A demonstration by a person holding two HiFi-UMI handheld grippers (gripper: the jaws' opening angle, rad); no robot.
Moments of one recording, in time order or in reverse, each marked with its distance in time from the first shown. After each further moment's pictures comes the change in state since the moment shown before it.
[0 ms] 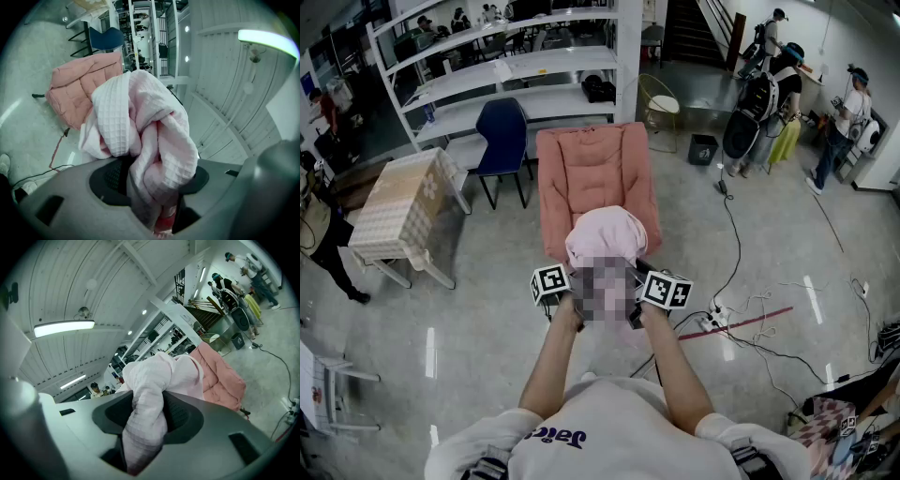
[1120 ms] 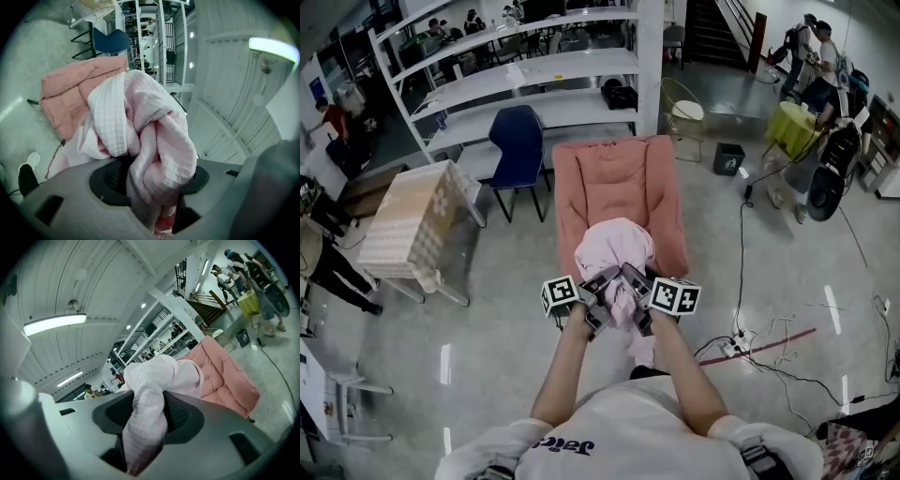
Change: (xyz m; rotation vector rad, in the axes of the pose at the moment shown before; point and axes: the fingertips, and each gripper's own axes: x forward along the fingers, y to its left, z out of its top) left arm 0.063 0.046 0.128 -0.052 -0.064 0.010; right arm 0.133 -0.062 0.046 -0.026 0.067 -0.006
